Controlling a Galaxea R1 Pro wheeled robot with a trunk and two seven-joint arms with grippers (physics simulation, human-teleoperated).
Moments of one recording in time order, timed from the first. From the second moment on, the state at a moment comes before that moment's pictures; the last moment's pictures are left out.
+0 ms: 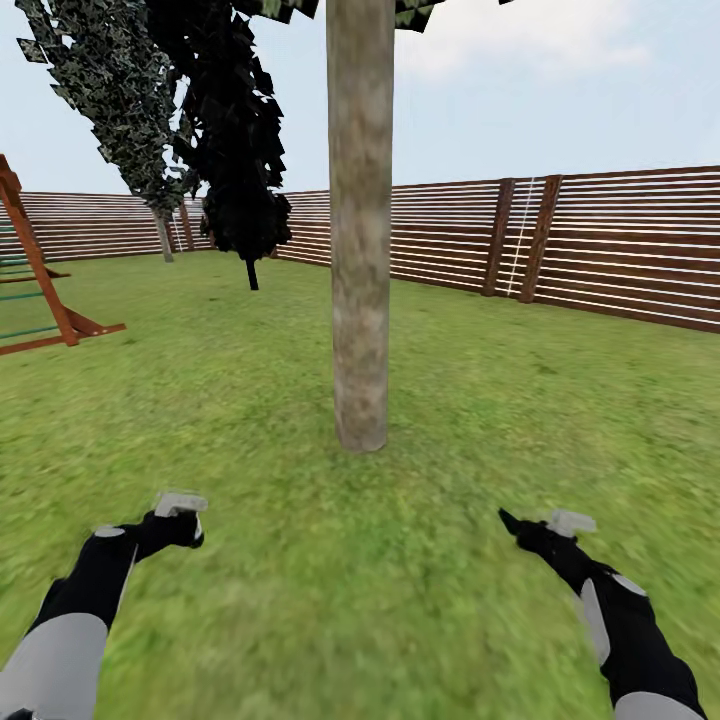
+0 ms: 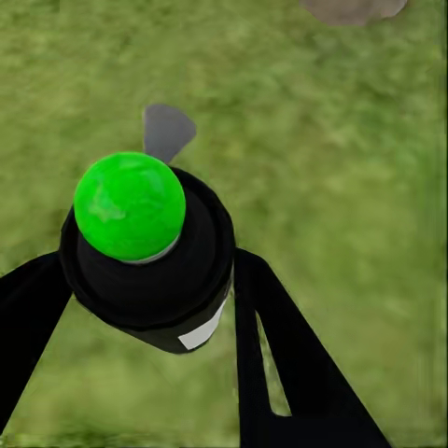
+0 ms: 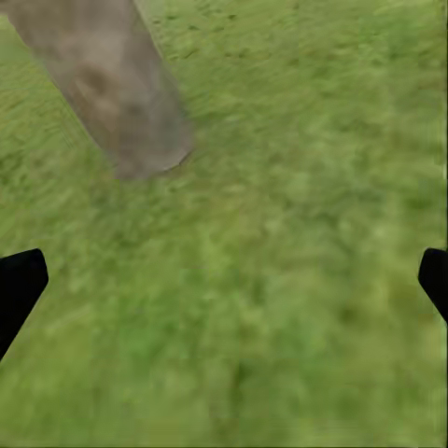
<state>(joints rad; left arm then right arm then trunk) -0.68 0.13 0.54 -0.72 -0.60 0.25 -0.57 -0.47 -0.04 -0.53 -0.96 0.05 0.23 0.49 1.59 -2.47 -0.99</state>
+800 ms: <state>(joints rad) -0.66 0.05 0.55 -0.57 -0.59 0.19 -0.42 -0.47 -0.04 -0.73 -0.96 0.13 0.00 0.37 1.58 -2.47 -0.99</state>
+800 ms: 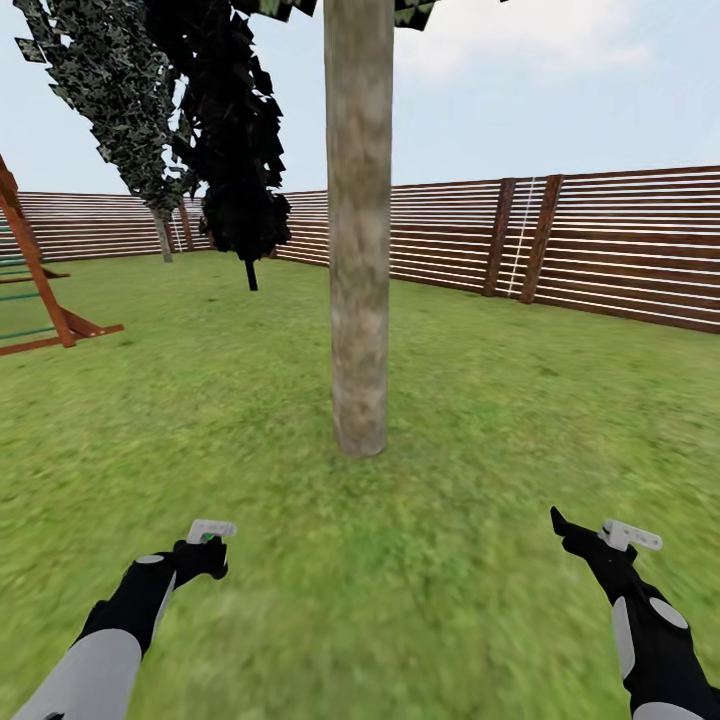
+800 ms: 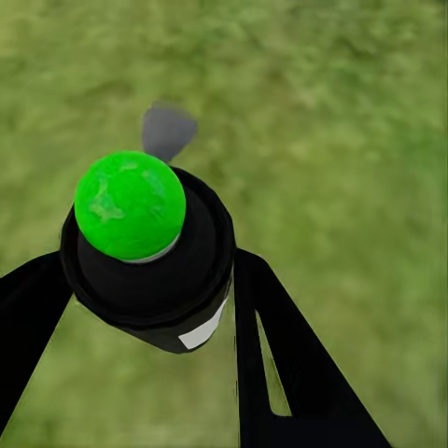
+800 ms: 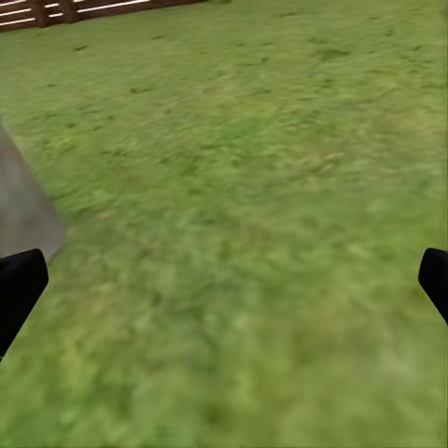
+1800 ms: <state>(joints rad) -0.71 0.05 0.55 -0.59 -0.59 0.66 -0.42 -0.47 -0.25 -0.72 -0.96 0.20 0.55 0.38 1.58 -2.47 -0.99</state>
